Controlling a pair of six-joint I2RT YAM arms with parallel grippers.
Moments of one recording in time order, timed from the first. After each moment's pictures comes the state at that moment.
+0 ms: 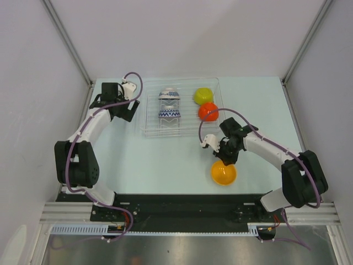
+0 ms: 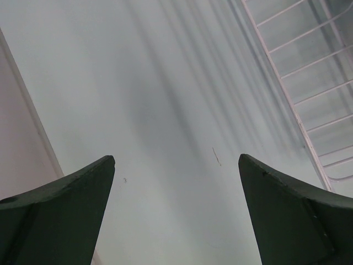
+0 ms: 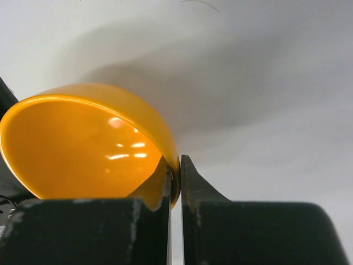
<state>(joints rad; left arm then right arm) -0.05 1.62 1.28 -0.44 0.03 0.44 0.48 1.47 0.93 -0.82 -0.28 -0.75</state>
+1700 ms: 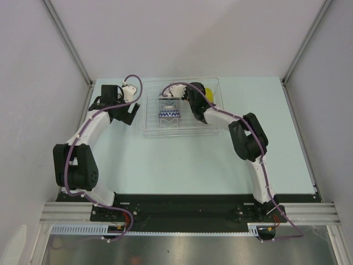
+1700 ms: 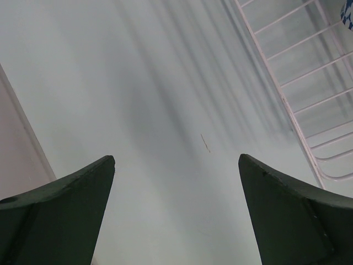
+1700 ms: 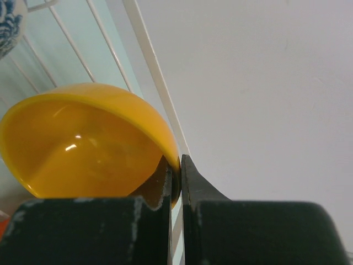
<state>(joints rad) -0.05 1.59 1.24 -0.47 0.06 0.45 0.57 2.22 1.66 0.34 0.38 -1.19</state>
